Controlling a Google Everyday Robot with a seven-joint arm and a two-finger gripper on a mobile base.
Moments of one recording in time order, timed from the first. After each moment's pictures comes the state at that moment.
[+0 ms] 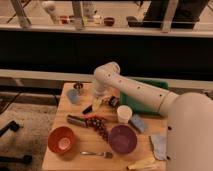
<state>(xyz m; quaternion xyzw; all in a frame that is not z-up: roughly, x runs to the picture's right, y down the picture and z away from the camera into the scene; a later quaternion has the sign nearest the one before) -0.073 0.057 0.843 -0.26 -0.21 -0.07 0.94</state>
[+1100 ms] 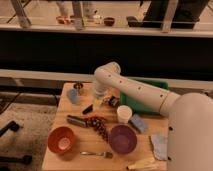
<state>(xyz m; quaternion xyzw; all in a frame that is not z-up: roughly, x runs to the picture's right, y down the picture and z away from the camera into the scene) -0.072 0.057 0.843 -0.26 -0.21 -0.07 0.94</state>
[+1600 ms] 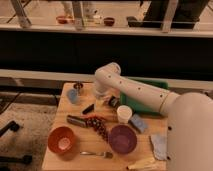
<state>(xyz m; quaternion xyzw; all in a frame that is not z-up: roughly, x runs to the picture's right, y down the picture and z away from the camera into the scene) -0.056 0.059 0.853 -0.26 -0.18 -0.07 0.95</state>
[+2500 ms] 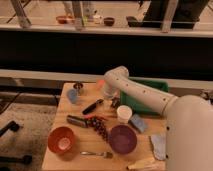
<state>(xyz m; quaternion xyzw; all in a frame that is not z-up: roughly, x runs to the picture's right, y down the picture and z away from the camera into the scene) -0.002 0.069 0.906 -0.26 -0.17 -0.06 0.95</state>
